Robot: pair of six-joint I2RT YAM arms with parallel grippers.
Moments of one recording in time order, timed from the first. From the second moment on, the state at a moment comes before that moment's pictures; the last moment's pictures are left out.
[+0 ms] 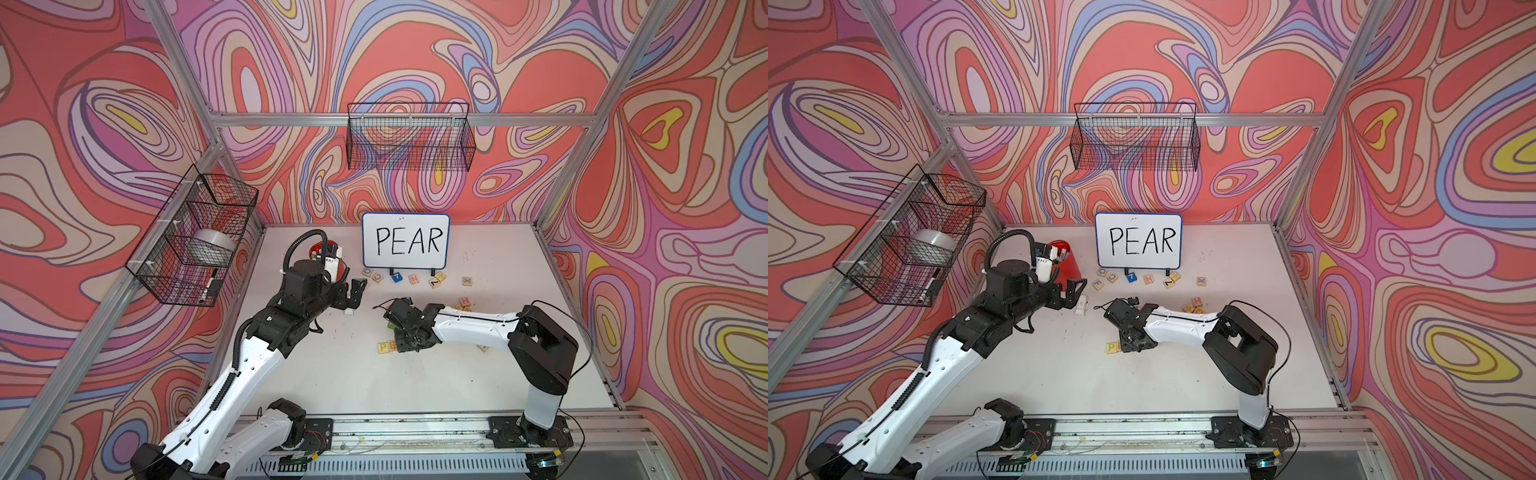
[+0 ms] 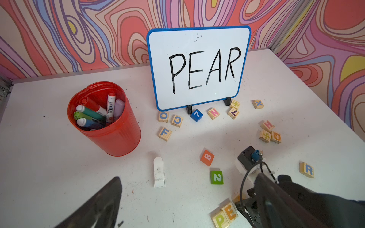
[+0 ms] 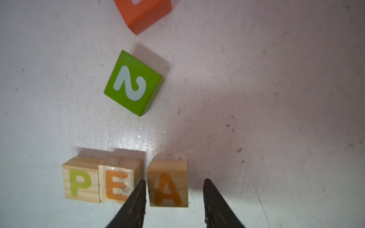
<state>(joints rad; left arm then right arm) -0.42 0.98 0.99 -0.51 -0.01 -0.18 0.95 1.84 1.19 -0.63 0.14 0.75</state>
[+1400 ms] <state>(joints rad) -0.42 1.00 0.99 -0.51 0.00 -0.18 0.40 1.36 0.69 -0.69 0.22 1.03</state>
